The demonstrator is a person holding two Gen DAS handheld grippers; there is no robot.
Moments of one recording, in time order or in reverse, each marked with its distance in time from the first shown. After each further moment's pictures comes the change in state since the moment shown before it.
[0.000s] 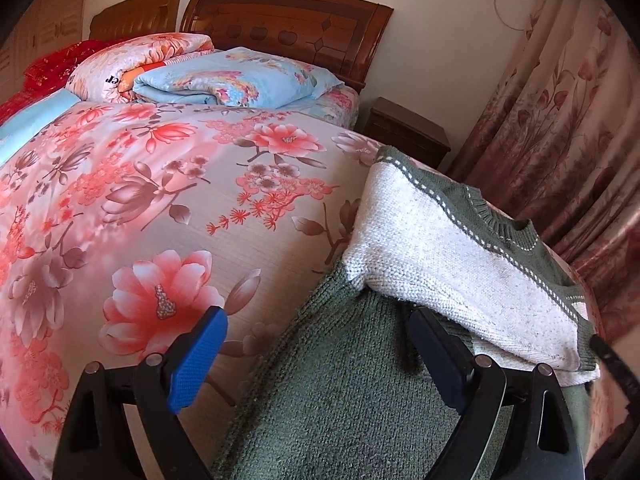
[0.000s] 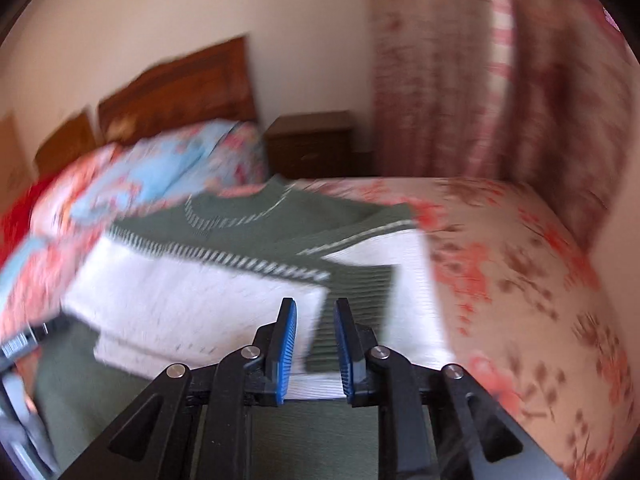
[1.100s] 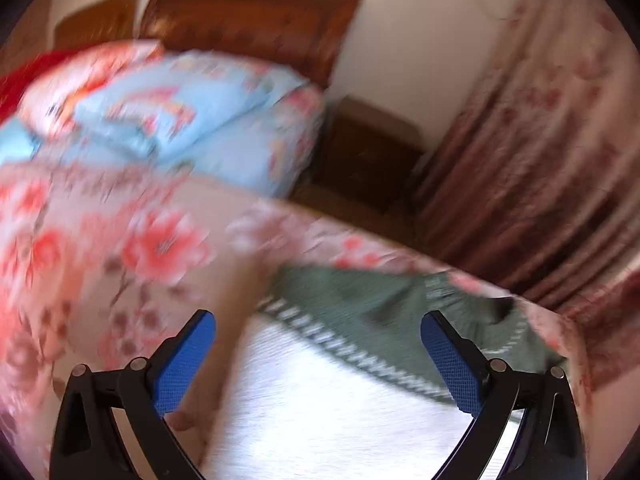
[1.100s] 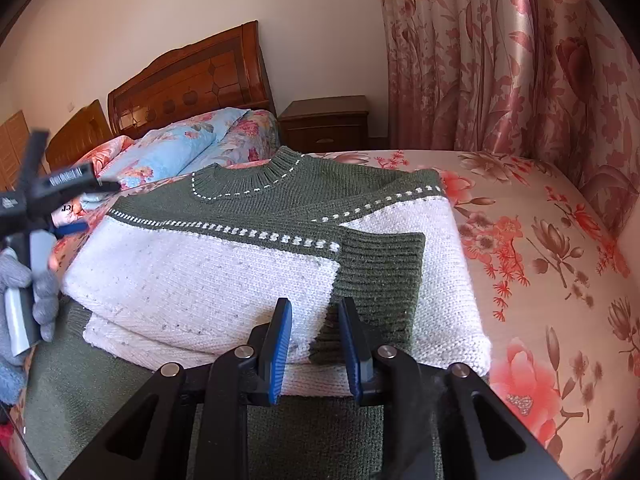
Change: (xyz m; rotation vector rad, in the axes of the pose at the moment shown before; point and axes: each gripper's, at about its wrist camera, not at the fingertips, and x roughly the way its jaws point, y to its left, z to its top) left arm 0.087 -0.087 0.117 0.094 0.023 -0.098; right arm 0.023 -0.012 -0.016 0.033 0.015 0.063
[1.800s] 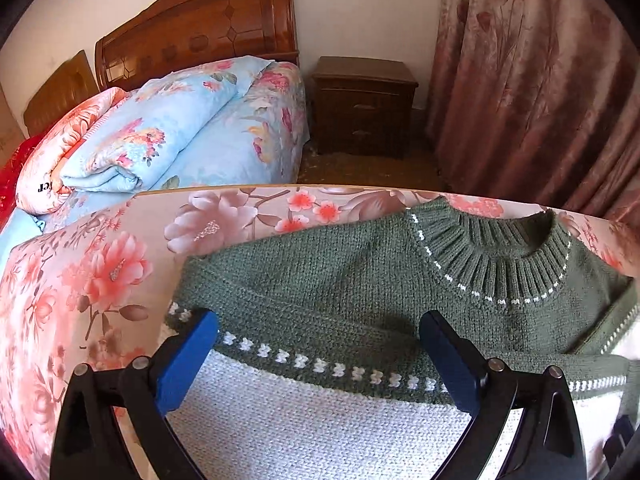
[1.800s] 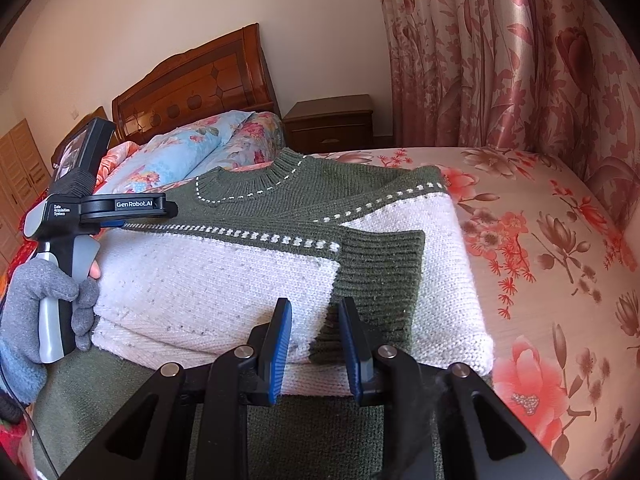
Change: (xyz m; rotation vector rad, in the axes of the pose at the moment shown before) left arm 0.073 -0.057 -0.018 0.273 0.130 0.196; right arm 0.000 -0.003 0.000 0.023 -0.004 0.036
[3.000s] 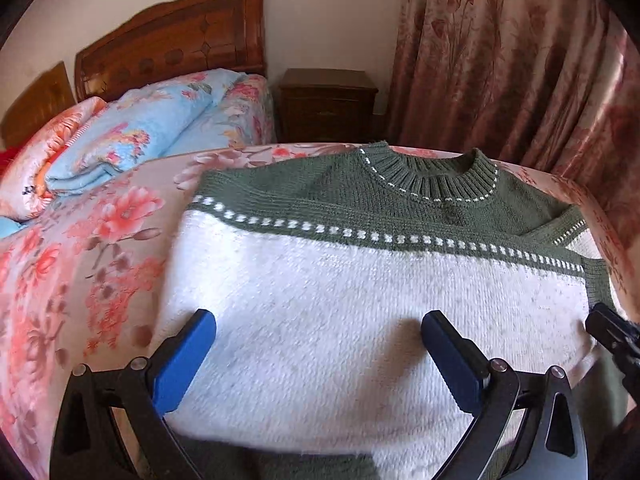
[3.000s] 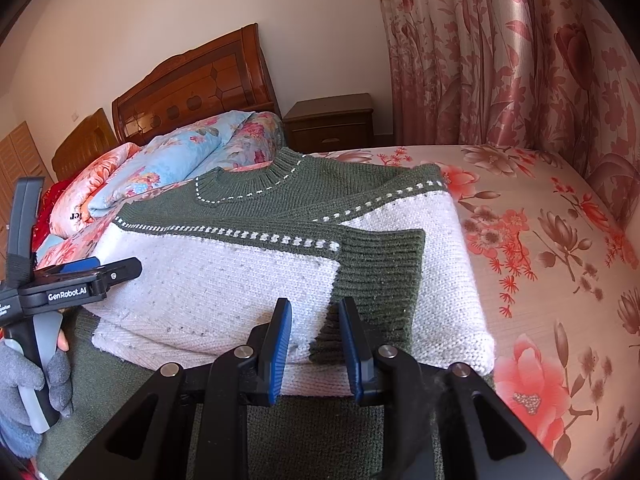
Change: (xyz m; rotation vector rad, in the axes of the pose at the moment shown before) left arm -0.072 0.011 -0.081 0.058 -0.074 -0.108; right arm 0.001 -0.001 0.000 0.013 0.001 0.025
